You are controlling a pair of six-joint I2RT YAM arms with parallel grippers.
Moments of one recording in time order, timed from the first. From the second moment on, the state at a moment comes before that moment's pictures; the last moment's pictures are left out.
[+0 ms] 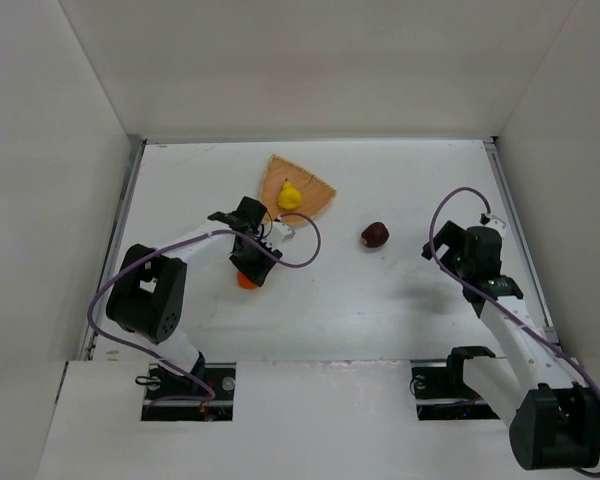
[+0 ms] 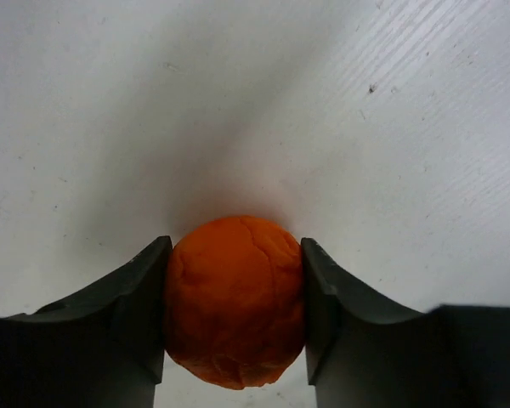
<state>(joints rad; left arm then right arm) -0.43 1.64 0.99 -0.66 0.16 0.36 0.02 0.89 0.51 -0.25 0.10 0.57</state>
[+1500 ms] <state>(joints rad) -0.40 1.92 1.49 -0.02 -0.05 0.34 0.30 1.41 0.85 -0.14 0.10 0.58</state>
